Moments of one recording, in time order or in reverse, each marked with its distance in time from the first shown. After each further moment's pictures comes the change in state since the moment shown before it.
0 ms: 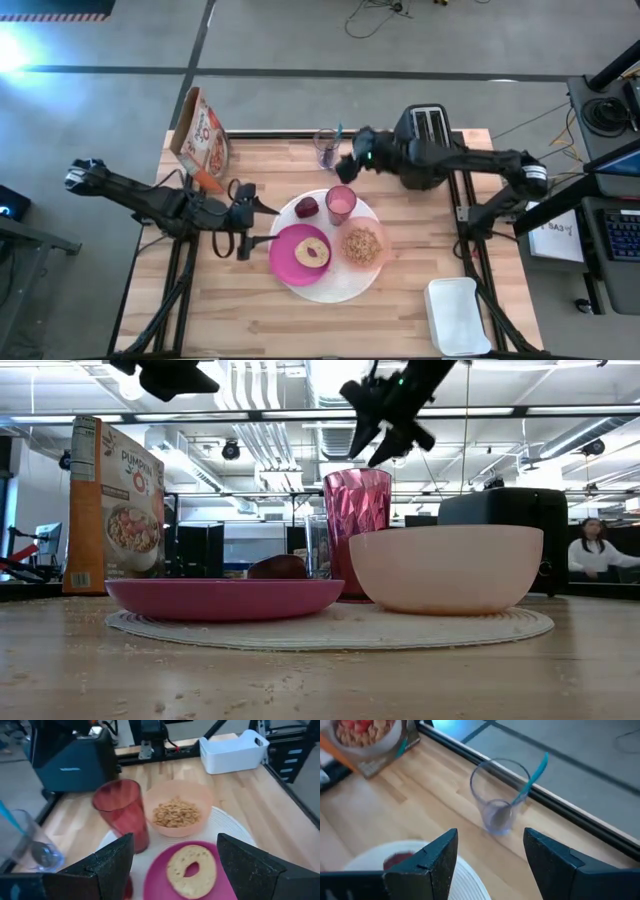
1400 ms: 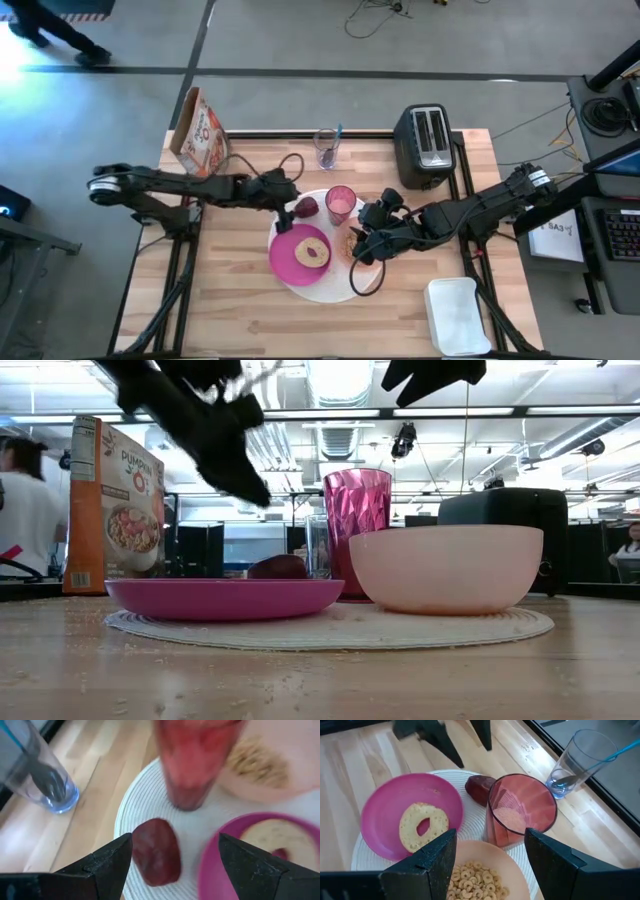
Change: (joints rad) left arm 0.402 0.425 0.039 0.090 0.211 -0.010; right arm 0.591 -0.021 0.015 -0.247 0.254 0.140
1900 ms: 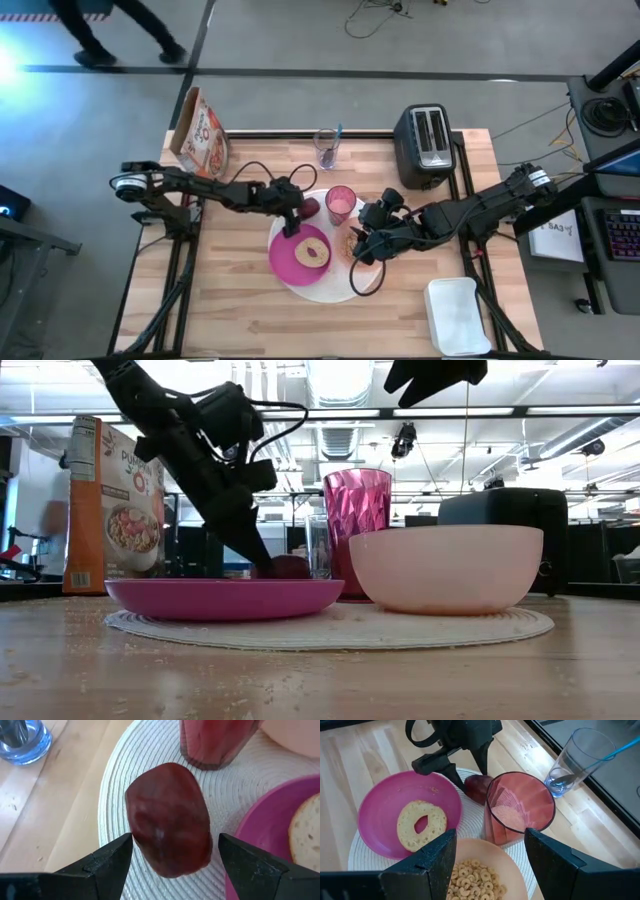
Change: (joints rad) left arm 0.029 0.225 -0.053 0.141 0.003 -0.043; right arm 0.000 0.000 0.000 -0.013 0.000 0.000
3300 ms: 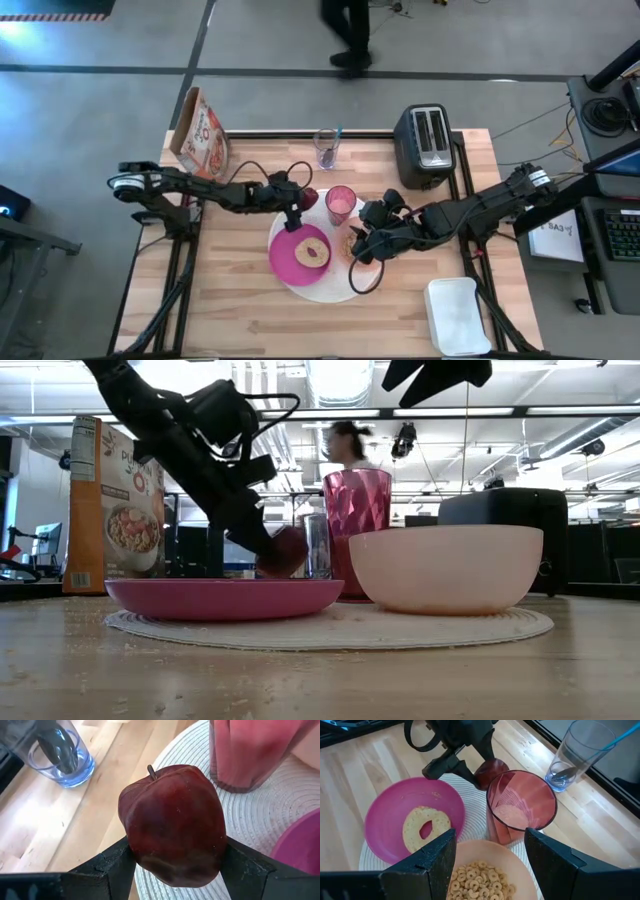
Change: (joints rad) left arm 0.002 -0.017 -0.038 0.120 -0.134 0.041; right arm 0.000 -0.001 0.001 0.003 0.003 0.086
